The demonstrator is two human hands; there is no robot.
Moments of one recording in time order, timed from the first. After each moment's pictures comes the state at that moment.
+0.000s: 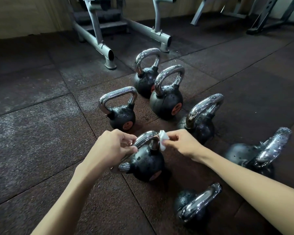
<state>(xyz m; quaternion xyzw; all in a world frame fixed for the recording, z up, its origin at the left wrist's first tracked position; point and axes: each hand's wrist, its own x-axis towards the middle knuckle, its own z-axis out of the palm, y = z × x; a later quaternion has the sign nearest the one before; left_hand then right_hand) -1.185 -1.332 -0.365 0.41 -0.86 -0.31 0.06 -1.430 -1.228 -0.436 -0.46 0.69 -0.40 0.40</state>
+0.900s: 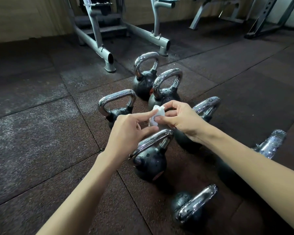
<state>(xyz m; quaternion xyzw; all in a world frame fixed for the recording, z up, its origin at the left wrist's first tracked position) -1.235 -1.328 -0.359 0.31 -0.84 -0.33 0.29 -1.427 -1.247 -0.341 -0.41 0.63 -0.50 0.42</state>
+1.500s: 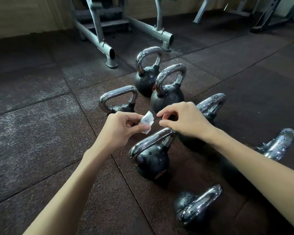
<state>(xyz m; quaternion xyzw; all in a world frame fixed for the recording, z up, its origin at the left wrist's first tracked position) -1.218 -1.349 -0.358 0.29 -0.84 -0.37 0.26 -1.435 -1.250 -0.346 -0.62 0.73 -0.26 0.12</state>
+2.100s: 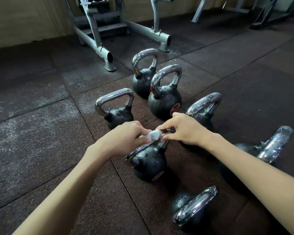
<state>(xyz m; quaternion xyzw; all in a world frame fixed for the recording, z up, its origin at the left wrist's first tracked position) -1.242 -1.350 -0.360 0.23 -0.94 -0.24 -0.01 -1.454 -1.237 -0.367 -0.67 0.72 -0.15 0.15</state>
